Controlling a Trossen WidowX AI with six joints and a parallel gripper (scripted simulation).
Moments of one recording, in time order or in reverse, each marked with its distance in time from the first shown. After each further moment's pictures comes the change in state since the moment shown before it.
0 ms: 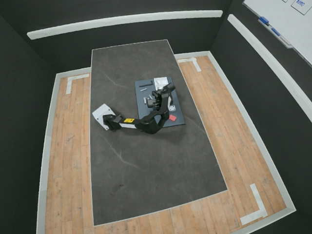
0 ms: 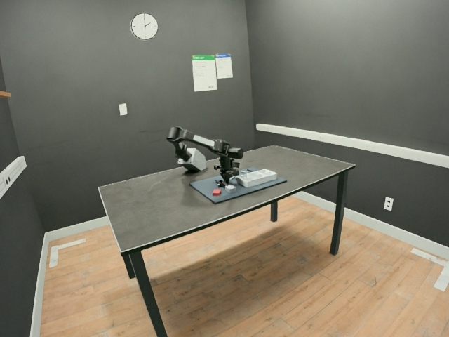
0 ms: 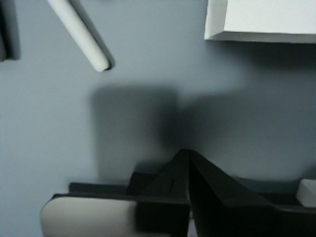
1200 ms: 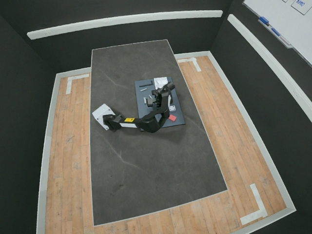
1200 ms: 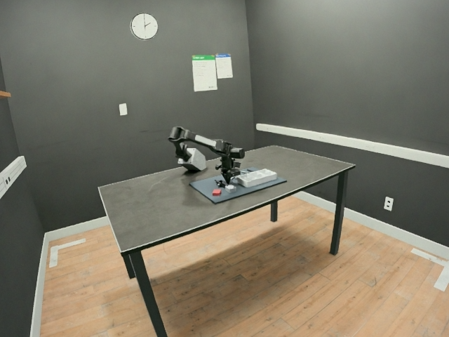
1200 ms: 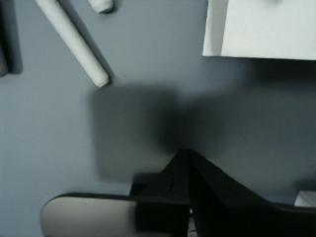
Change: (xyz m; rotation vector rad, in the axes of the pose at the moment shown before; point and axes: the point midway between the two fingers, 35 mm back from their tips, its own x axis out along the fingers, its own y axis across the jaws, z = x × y) arm 0.001 0.000 0.008 0.000 0.000 0.002
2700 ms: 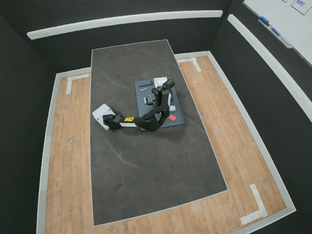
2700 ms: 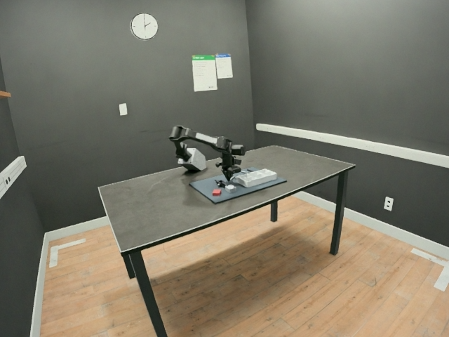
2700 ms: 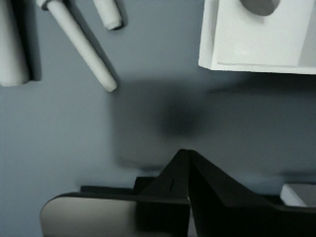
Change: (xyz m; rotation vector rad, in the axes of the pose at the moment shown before) arm -0.015 0.000 0.005 0.000 0.000 0.001
